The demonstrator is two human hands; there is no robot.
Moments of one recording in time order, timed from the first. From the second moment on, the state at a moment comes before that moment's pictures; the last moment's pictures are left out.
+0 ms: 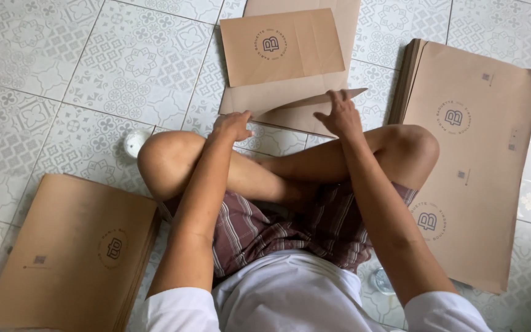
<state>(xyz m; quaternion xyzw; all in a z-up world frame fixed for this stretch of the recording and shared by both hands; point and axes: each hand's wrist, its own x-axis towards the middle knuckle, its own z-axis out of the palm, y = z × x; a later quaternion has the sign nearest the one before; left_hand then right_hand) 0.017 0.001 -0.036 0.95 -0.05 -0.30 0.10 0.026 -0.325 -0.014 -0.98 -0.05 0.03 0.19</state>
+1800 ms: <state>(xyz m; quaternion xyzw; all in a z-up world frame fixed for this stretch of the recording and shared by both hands) -0.138 0.216 -0.135 0.44 0.53 0.13 0.71 0.067 0.101 -0.024 -0.79 -0.41 0.36 0.27</state>
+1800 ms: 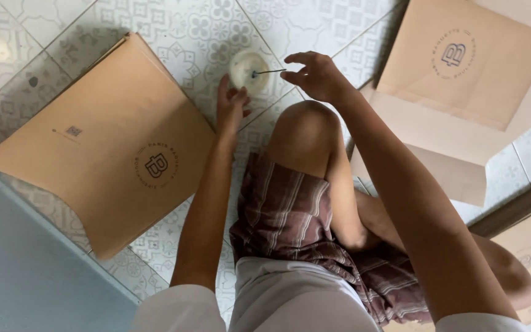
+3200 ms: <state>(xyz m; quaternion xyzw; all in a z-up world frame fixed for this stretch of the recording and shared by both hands) -0.102 0.022 0.124 0.58 0.09 0.05 0.81 -0.011 -0.181 0.146 -0.85 -0.36 -0.17 0.33</state>
